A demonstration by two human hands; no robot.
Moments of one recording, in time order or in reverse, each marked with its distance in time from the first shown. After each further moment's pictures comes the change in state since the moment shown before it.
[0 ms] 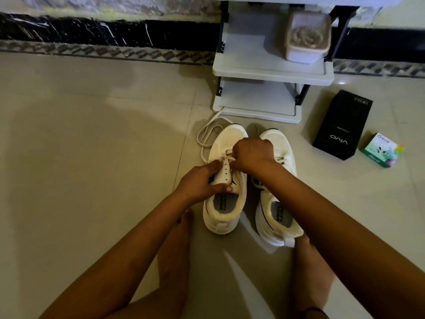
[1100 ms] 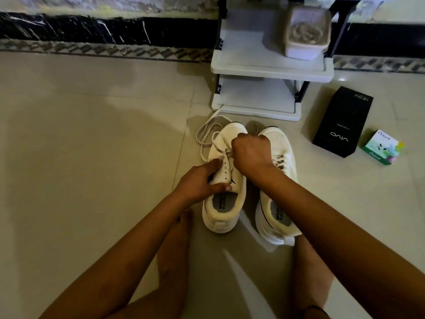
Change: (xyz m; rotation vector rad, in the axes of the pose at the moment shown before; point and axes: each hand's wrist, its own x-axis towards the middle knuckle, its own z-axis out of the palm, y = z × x) left_hand -0.003 0.001 0.000 -0.057 -0.002 -0.004; right_hand -0.007 -0.005 0.002 -0.079 0.169 -0.064
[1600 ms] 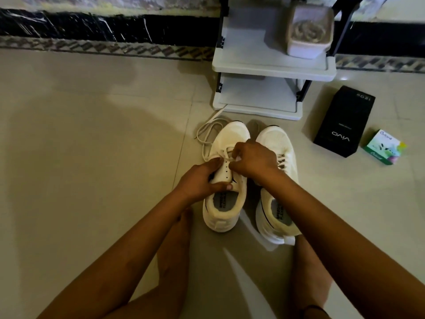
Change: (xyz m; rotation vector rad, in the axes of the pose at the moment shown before) left_hand 0.002 -0.003 0.003 0.006 -0.004 -0.013; right_hand -0.007 0.006 0.006 0.326 -0.230 0.168
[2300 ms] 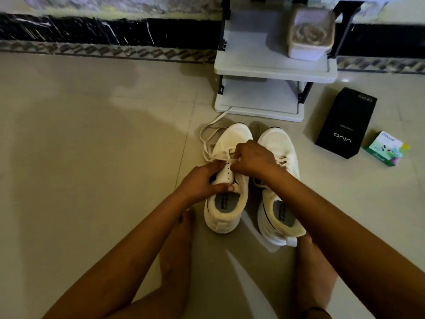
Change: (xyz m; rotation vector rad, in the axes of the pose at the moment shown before) left_hand -0.002 0.003 -0.002 -0.065 -0.003 0.008; right_hand 0.011 0.000 -0.003 -0.036 -0.094 -0.021
